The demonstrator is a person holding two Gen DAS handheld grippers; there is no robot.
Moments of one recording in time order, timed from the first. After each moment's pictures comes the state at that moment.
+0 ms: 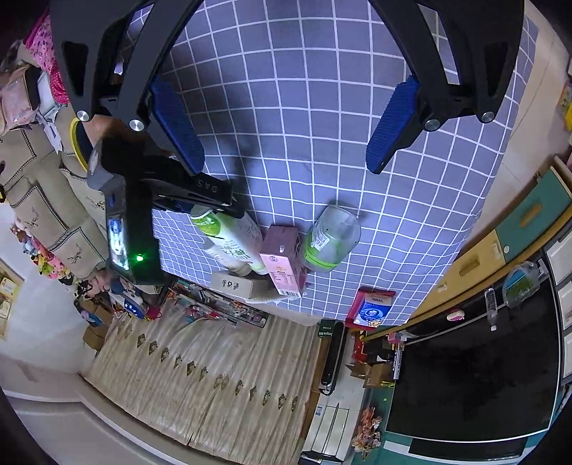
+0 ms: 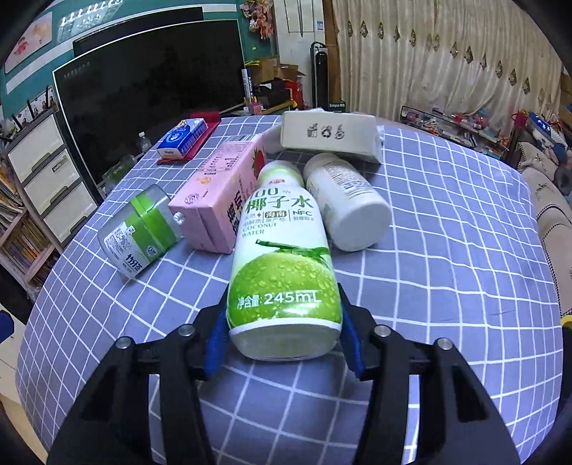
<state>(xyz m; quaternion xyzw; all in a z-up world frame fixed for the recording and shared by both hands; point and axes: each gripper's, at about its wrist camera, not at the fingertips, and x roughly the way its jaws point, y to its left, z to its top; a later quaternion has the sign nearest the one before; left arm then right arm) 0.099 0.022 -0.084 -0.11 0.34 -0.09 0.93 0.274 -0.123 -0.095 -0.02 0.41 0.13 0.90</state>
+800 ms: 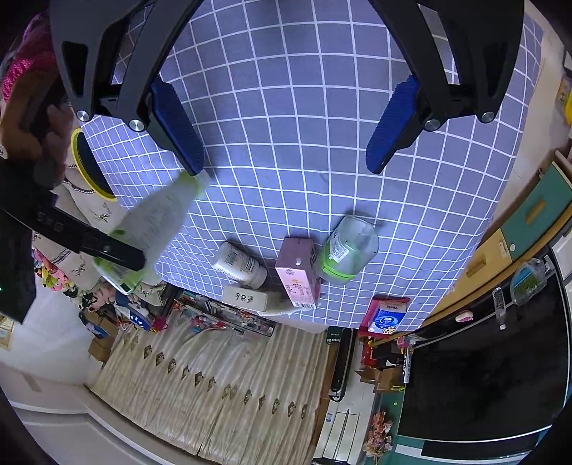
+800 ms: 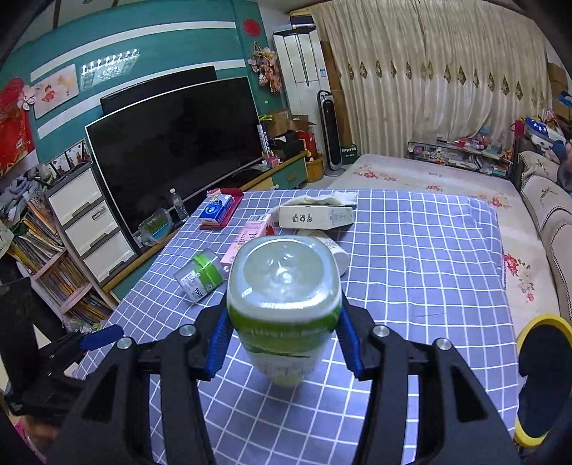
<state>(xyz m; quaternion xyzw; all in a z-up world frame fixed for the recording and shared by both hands) 0.105 0.004 -0.094 -0.10 0.36 -0.11 0.92 0.184 -0.196 0.000 0.04 0.32 0.18 0.93</state>
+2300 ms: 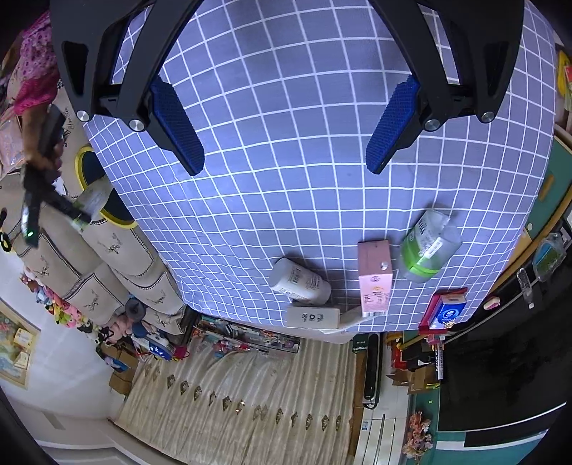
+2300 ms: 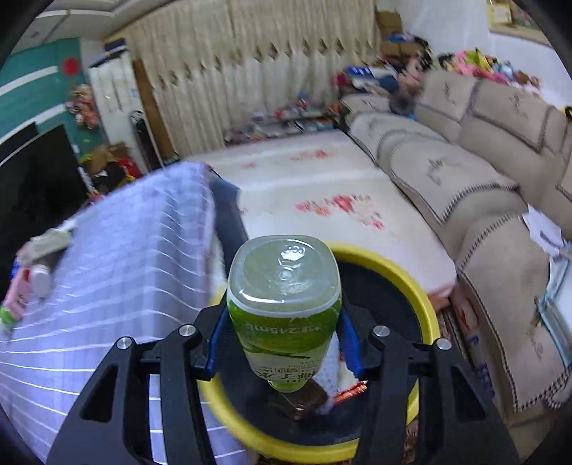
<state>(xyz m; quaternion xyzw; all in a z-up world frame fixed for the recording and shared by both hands) 0.130 -0.081 -0.095 -0.04 0.38 -0.15 0.91 0.151 -0.518 -0.091 0.14 0.35 -0.16 0.91</state>
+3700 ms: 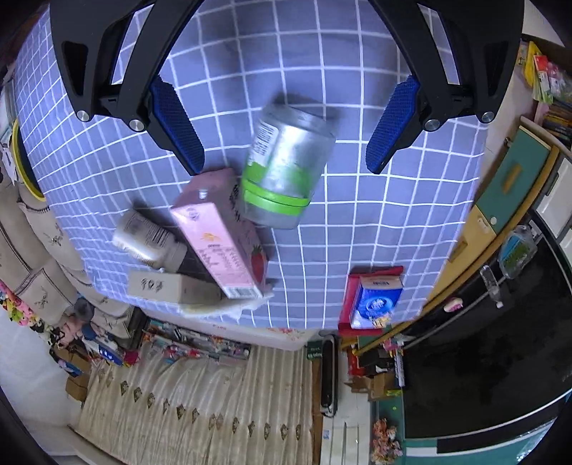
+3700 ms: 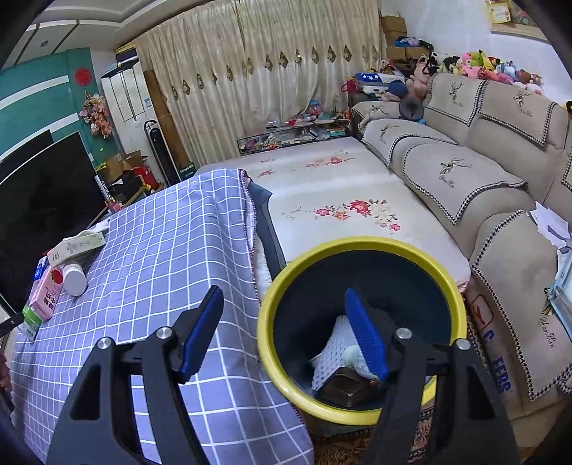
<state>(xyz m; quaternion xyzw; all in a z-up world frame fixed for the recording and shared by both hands) 0.265 0.029 -0.125 -0.01 0.41 -0.06 0.91 0.133 -0.460 -0.061 0.15 0.32 -0.13 0.93</state>
